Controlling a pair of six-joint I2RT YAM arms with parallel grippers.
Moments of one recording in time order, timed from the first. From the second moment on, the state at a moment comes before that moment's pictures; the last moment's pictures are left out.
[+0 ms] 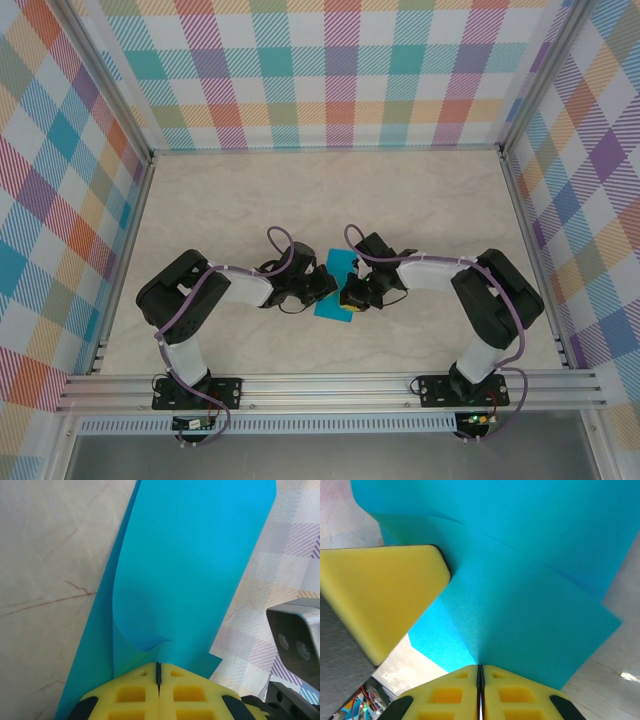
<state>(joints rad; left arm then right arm) -0.74 1.79 0.72 0.28 0.35 -1.20 0.67 1.69 0.81 -0.34 -0.53 0.85</state>
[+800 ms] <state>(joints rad) -0.74 1.79 0.72 0.28 0.35 -1.20 0.69 1.62 0.82 -0.38 -0.58 0.82</state>
